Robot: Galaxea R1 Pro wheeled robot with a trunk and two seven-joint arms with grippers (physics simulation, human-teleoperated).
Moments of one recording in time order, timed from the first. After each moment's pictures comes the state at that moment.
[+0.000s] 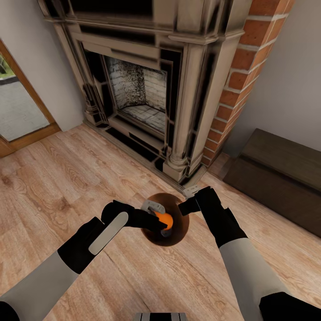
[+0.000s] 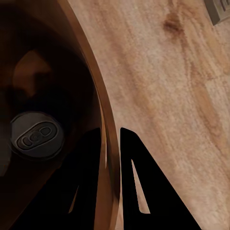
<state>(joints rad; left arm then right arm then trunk) -0.80 0.13 -0.69 -1.35 0.80 1.05 0.12 -0.86 0.12 0.14 -1.04 0.51 1.03 0.56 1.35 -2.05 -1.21</state>
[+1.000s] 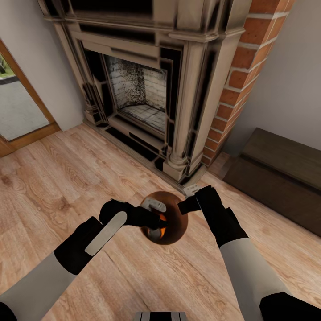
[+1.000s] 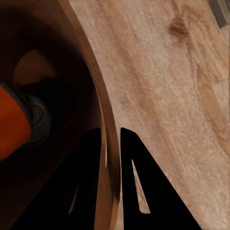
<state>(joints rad) -0.80 0.14 -0.69 -1.42 0.80 1.05 0.11 -0.86 0.12 0.14 -1.06 0.48 1.04 0.57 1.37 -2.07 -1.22</state>
